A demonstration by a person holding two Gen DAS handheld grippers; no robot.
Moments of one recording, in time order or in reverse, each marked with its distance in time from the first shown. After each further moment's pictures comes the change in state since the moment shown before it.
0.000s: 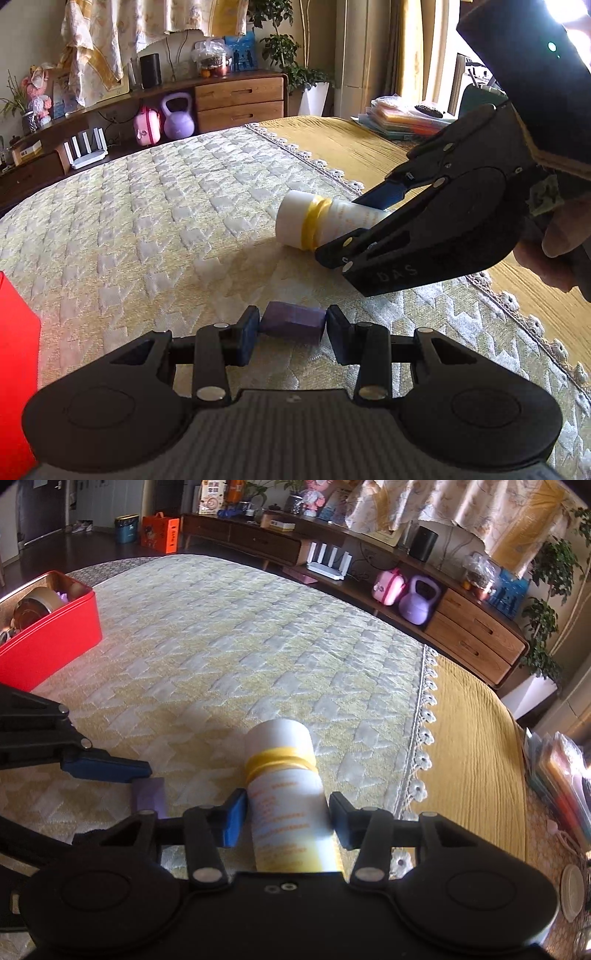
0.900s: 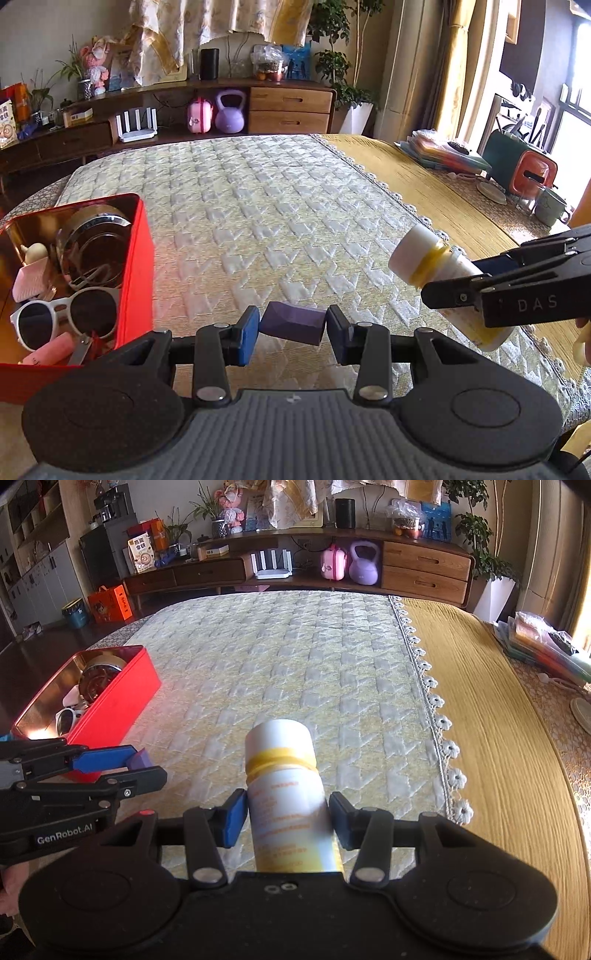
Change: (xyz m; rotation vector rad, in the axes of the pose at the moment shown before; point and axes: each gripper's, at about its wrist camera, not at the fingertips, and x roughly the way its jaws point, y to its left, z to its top) left arm -0.111 0.054 -0.048 -0.168 -0.035 0.059; right arm -0.104 0.070 -0.045 0.394 -0.032 0.045
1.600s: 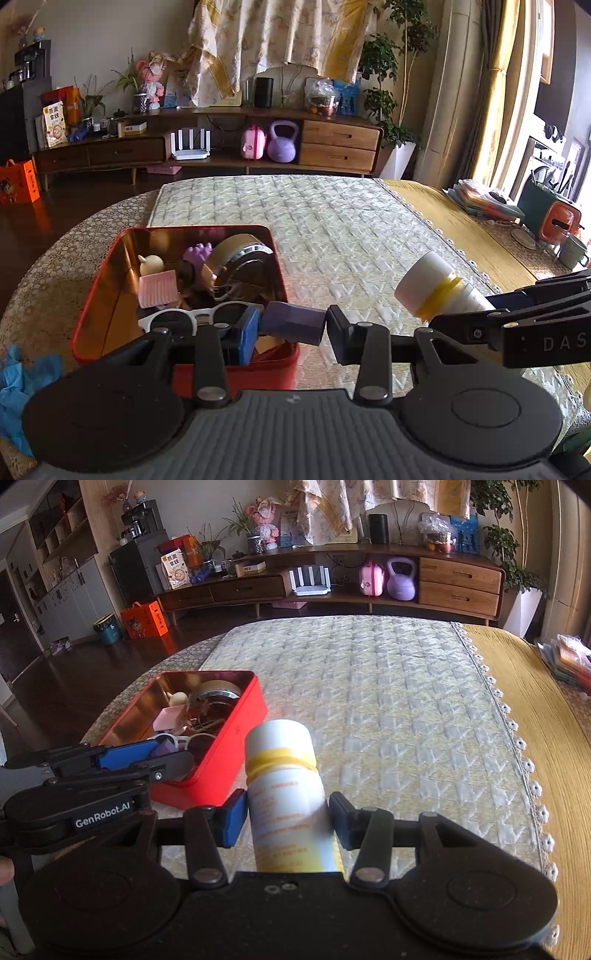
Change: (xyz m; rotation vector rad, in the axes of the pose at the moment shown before) left arm -0.076 0.084 0.003 -0.083 -0.098 0.105; right arm -0.022 0.107 0.025 -0.010 -0.040 0.109
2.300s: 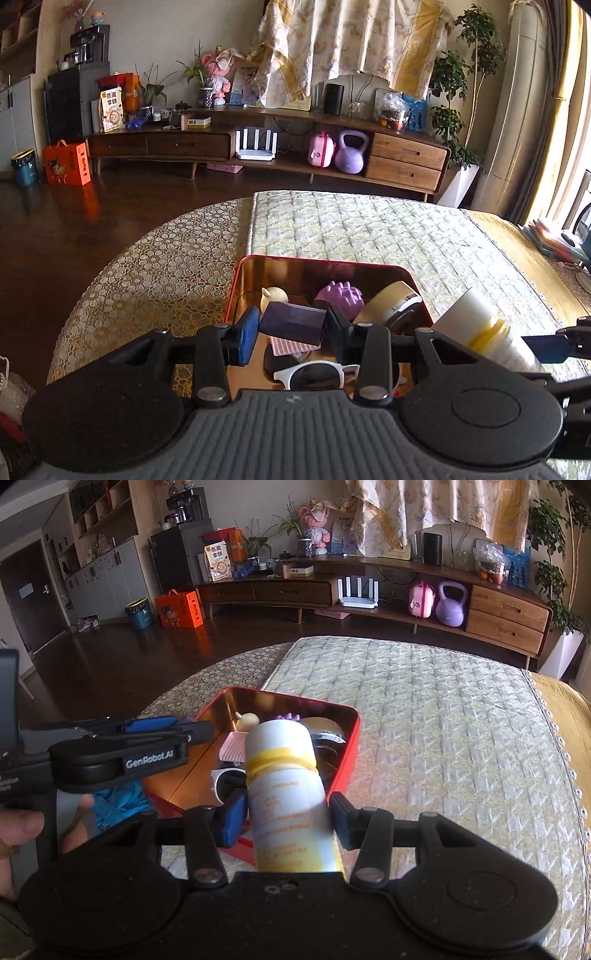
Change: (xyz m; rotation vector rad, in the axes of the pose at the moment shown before) left arm 0.024 0.107 0.036 -0.104 -0.008 0.146; right arm 0.055 0.092 0.040 -0.145 -0.012 0.051
